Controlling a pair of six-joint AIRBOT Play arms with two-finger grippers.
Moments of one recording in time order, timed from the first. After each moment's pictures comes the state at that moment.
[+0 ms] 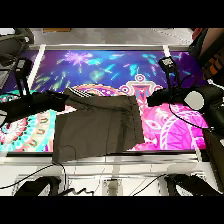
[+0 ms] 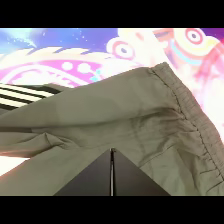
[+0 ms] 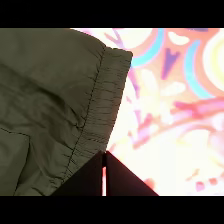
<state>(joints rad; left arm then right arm) -0.12 -0.78 1.01 1.02 -0.92 -1.20 0.33 -1.04 1.21 -1.57 1.07 1.53</state>
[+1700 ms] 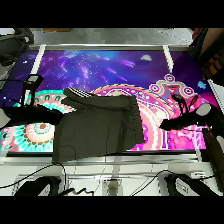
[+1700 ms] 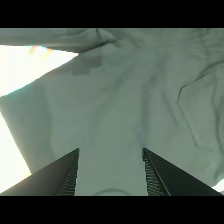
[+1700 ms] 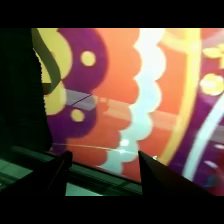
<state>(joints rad) -0.12 -0.79 1.01 1.36 -1.23 -1.33 -0.22 -1.11 0.74 -1.11 1.21 1.13</state>
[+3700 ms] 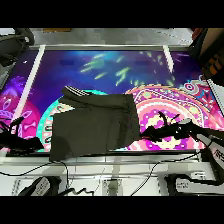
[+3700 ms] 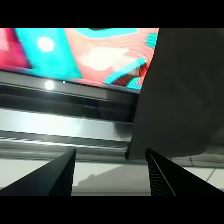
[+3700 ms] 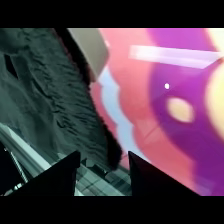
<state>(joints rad) 0.59 -1.01 0.66 1.41 -1.38 -1.18 -0.15 -1.46 0.57 -0.65 1.13 0.97</state>
